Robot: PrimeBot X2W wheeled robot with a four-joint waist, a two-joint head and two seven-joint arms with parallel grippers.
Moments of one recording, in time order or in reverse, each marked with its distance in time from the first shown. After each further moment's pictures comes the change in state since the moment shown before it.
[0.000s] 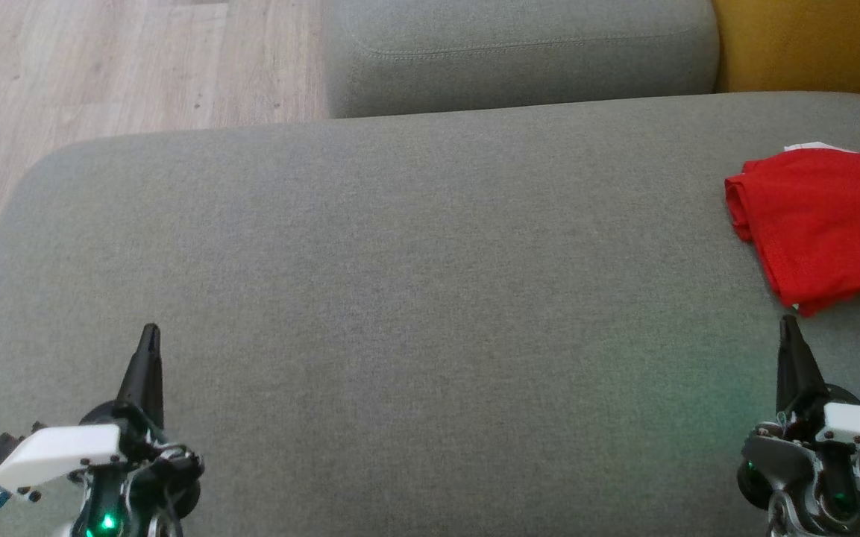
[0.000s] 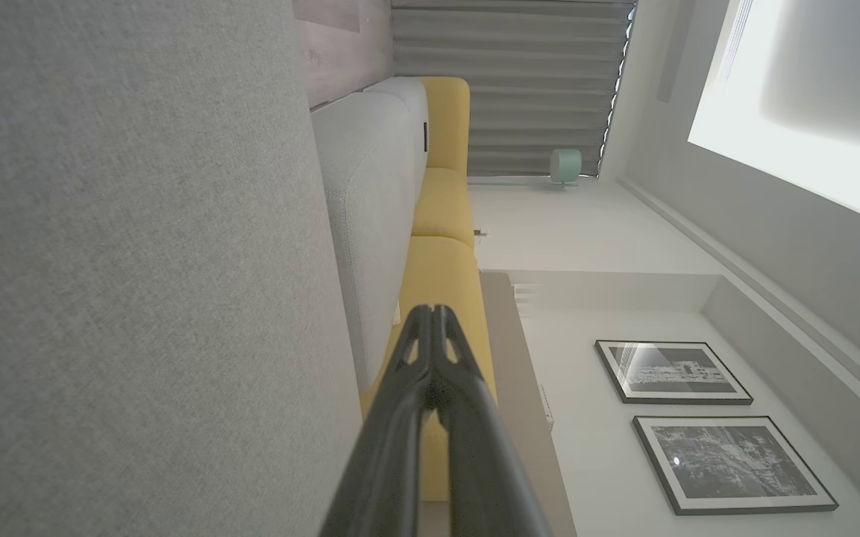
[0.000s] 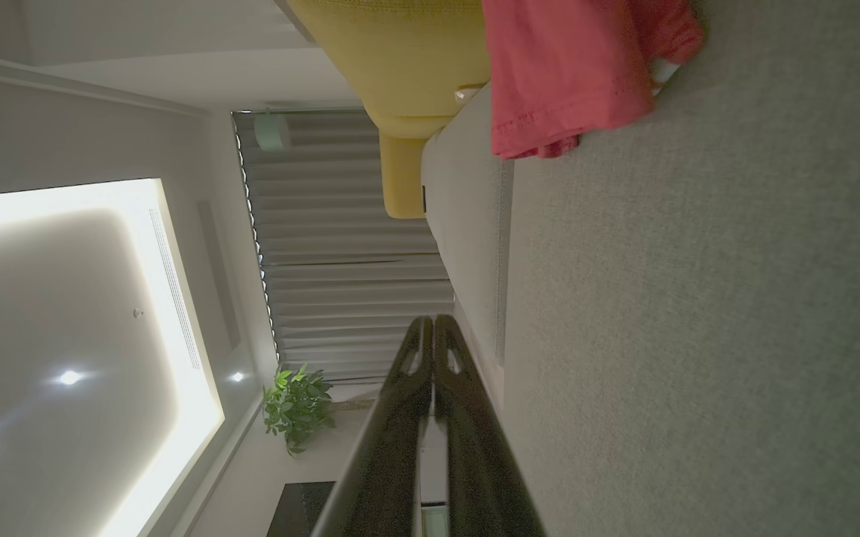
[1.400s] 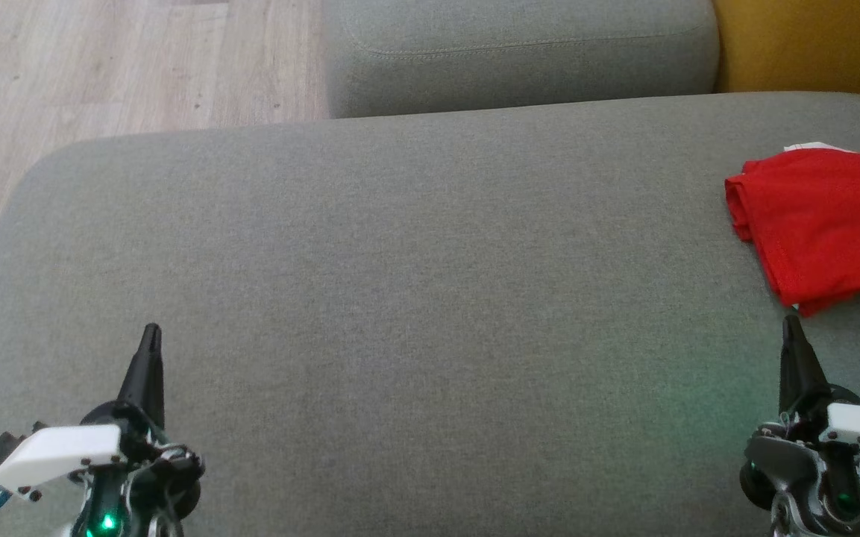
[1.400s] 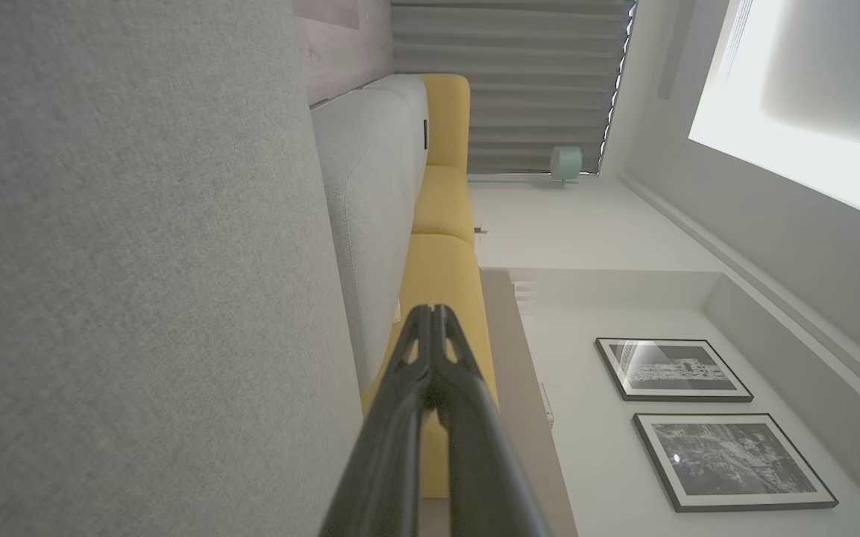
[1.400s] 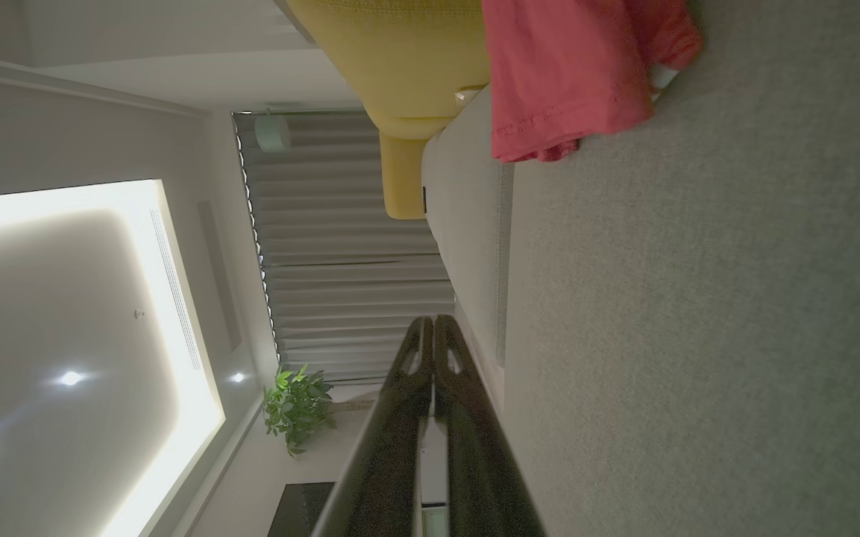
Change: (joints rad) left arm 0.000 -0.006 0.008 0.000 0.005 0.000 0.012; right arm 0.000 0.001 -0.012 0.000 -0.002 0.000 0.010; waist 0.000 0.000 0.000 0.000
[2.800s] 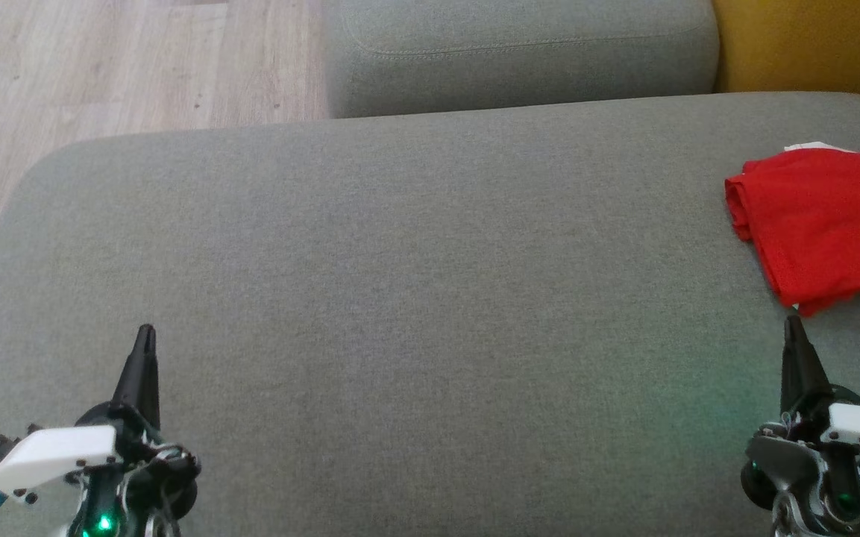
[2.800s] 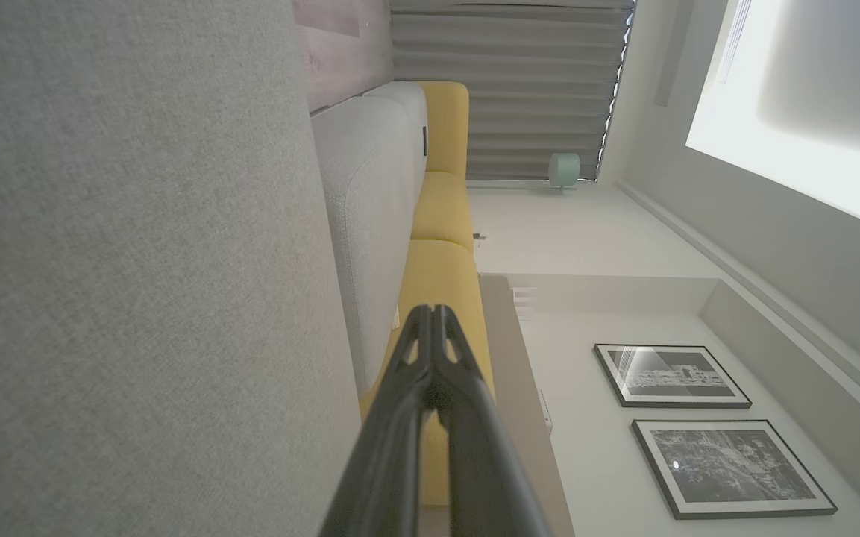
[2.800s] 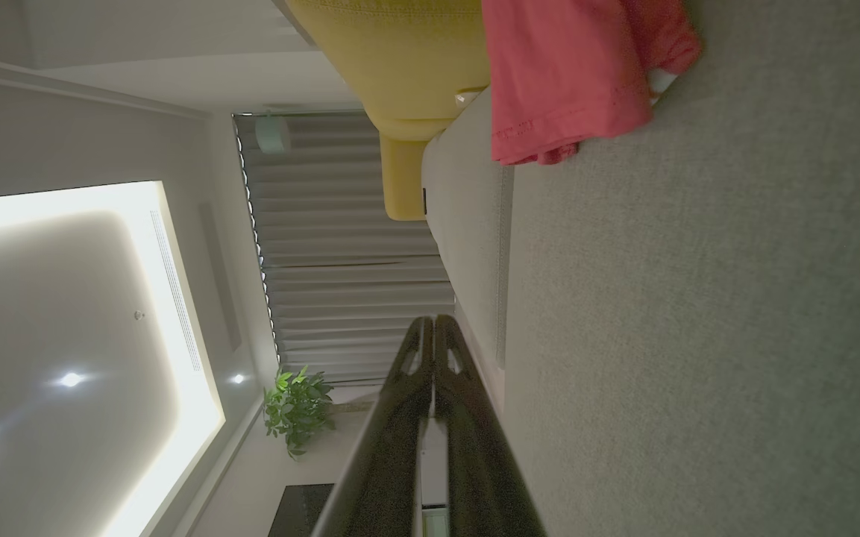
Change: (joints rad) left arm 0.000 -0.005 0.017 0.000 0.005 0.000 0.002; right arm 0.000 0.001 -0.005 0.000 -0.001 0.000 0.002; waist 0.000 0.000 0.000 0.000
